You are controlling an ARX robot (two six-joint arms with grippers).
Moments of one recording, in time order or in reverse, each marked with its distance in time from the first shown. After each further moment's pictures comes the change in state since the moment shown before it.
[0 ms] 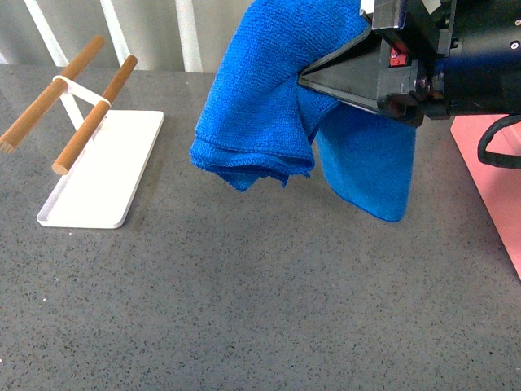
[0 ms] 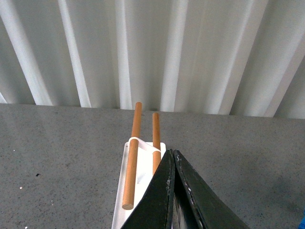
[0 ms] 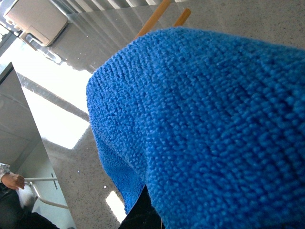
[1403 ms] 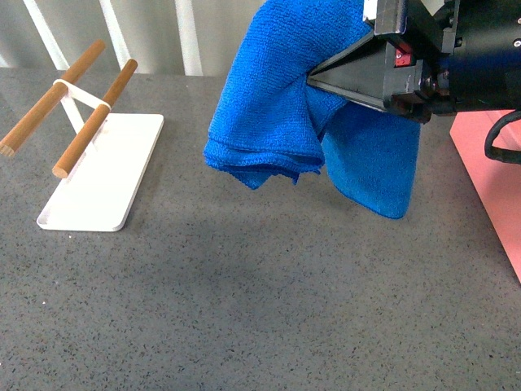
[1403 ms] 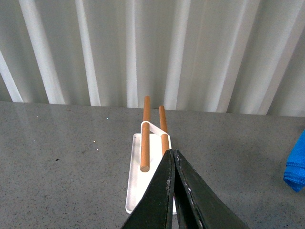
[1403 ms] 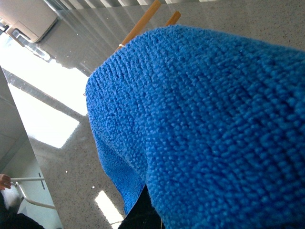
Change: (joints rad) left arm 0.146 -0.740 -0.180 -0.528 0.145 0.001; right arm -0.010 -0.005 0.023 -0.048 0.026 -0.051
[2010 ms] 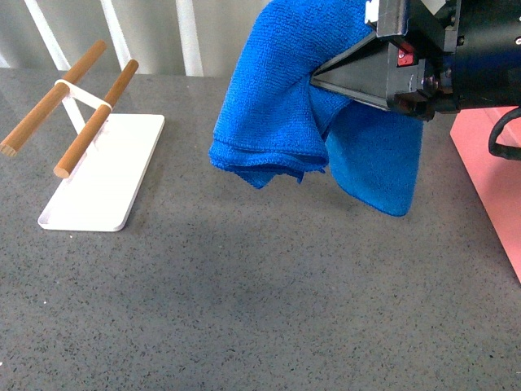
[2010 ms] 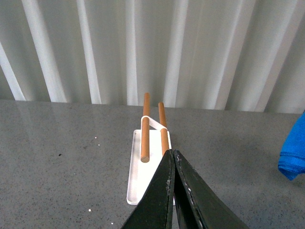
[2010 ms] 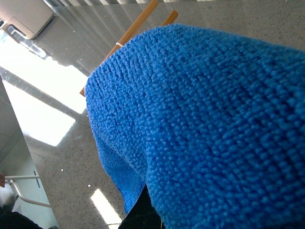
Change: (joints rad) left arm 0.000 -0.283 0.000 -0.286 0.000 0.000; right arm -0.006 0.000 0.012 -0.030 0.004 -0.027
